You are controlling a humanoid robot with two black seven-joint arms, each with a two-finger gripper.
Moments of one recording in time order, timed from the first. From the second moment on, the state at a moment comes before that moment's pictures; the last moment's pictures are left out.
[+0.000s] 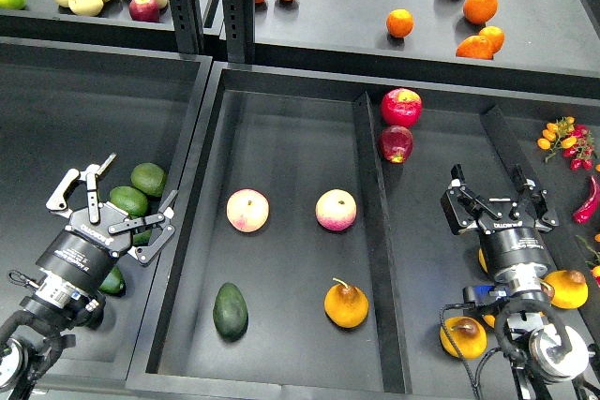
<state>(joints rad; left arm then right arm) 0.17 0.00 -1.51 -1.38 0.01 -0.49 0.35 -0.05 0.01 1.53 1.31 0.26 0.27 -0.10</state>
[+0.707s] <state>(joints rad) 0.17 0.00 -1.51 -1.38 0.01 -0.49 0.37 -0.05 0.01 1.53 1.31 0.26 0.27 -0.10</state>
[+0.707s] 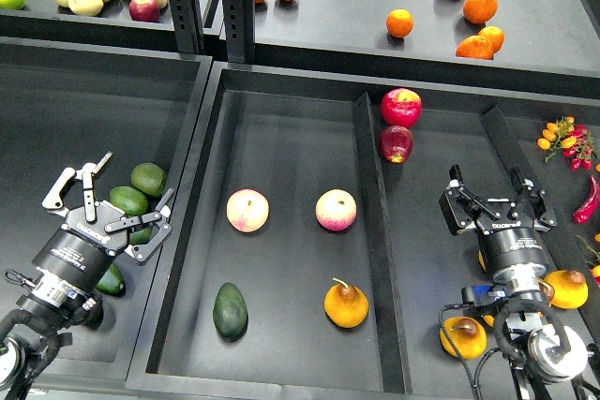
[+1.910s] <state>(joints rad) 0.04 0.00 -1.44 -1.38 0.13 -0.49 0.47 -0.06 0.02 1.53 1.31 0.26 0.30 -0.10</state>
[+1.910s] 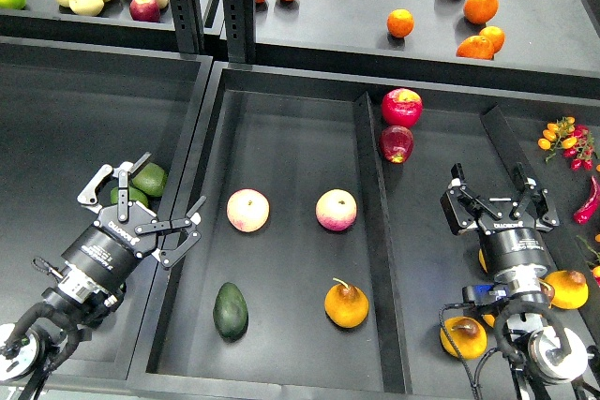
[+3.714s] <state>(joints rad) -1.25 0.31 0.28 -1.16 0.38 -0.49 0.49 -0.07 0.02 1.53 1.31 0.25 0.32 -0.10</state>
